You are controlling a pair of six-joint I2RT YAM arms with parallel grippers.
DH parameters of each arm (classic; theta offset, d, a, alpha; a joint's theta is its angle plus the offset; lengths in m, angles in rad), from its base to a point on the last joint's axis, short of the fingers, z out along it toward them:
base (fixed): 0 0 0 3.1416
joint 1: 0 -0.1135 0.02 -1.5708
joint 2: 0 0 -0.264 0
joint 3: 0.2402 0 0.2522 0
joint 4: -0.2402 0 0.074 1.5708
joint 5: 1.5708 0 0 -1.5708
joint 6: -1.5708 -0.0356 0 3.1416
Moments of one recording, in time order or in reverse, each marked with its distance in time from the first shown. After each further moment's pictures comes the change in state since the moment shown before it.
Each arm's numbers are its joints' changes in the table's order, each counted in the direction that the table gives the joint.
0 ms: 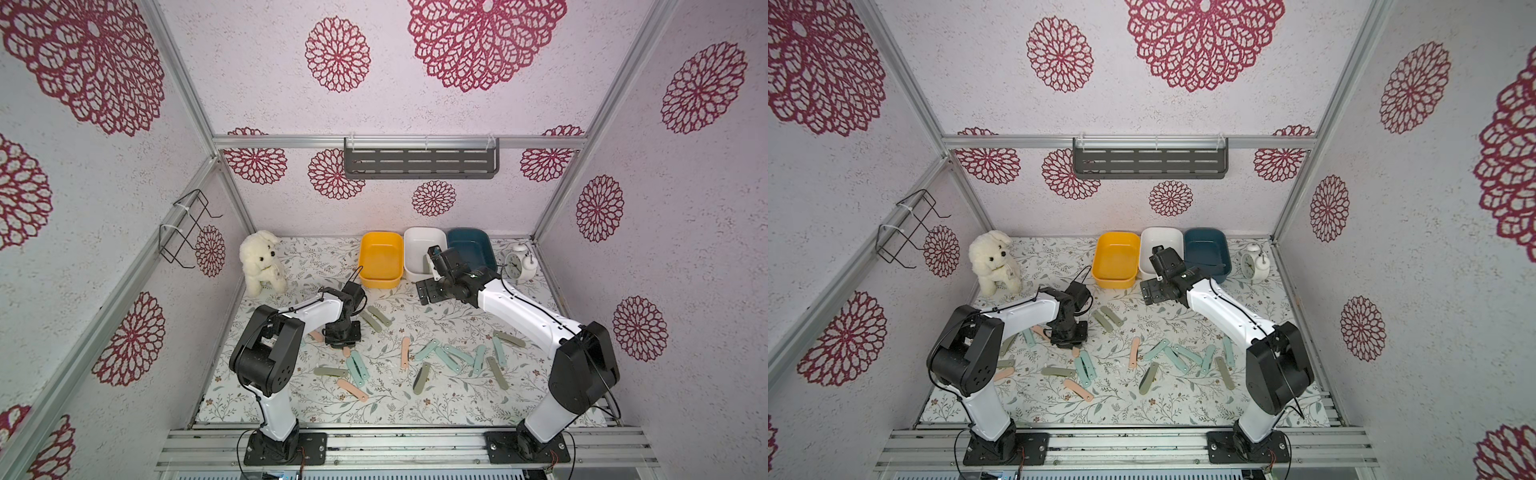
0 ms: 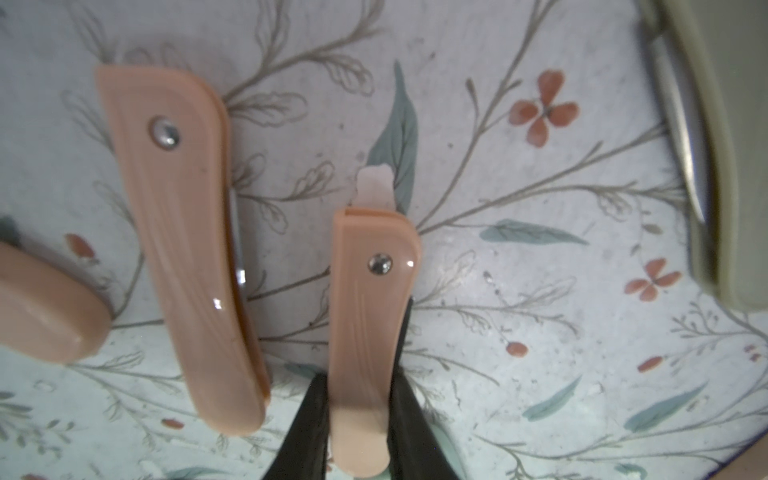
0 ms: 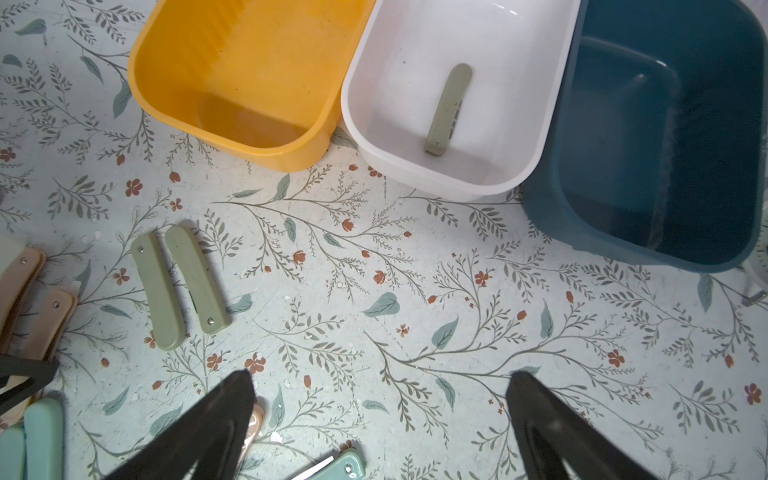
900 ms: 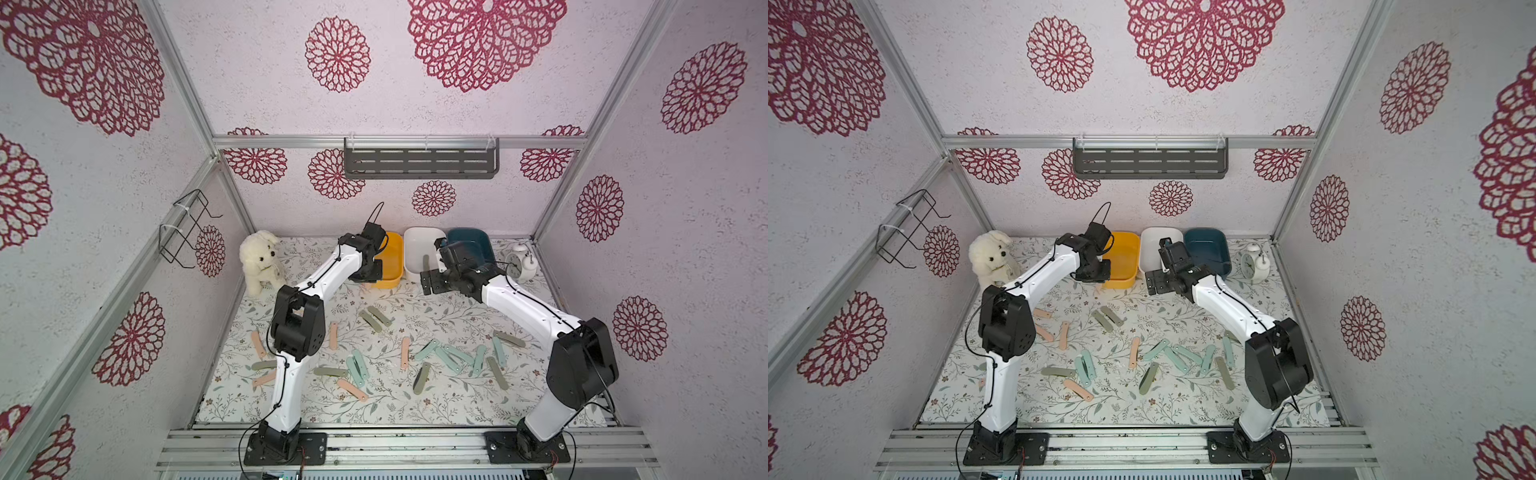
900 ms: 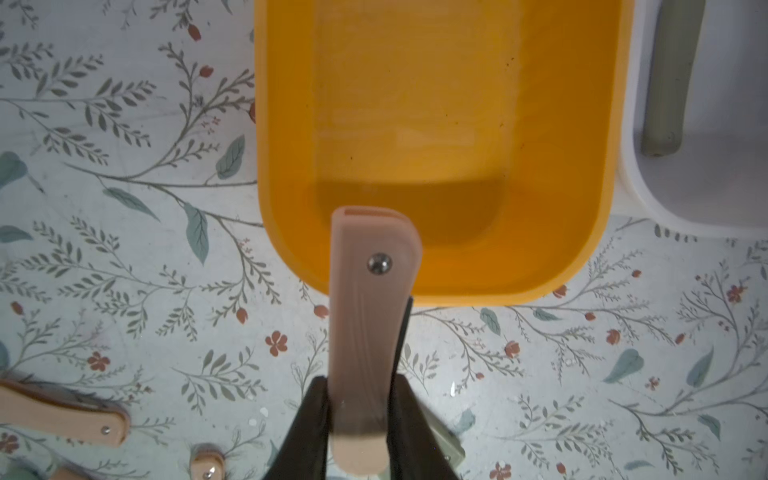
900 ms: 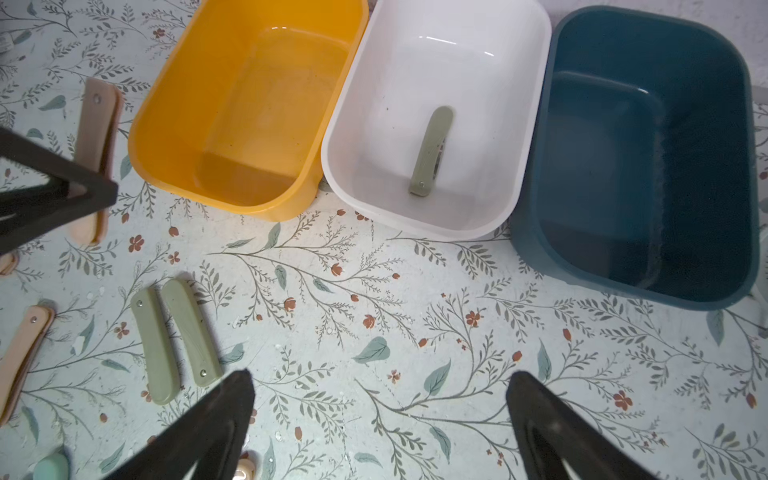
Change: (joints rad) left arm 0.003 -0.442 1.003 -0.197 -0.161 -0.159; right arm 0.077 -0.023 0.000 0.112 -0.059 0.013
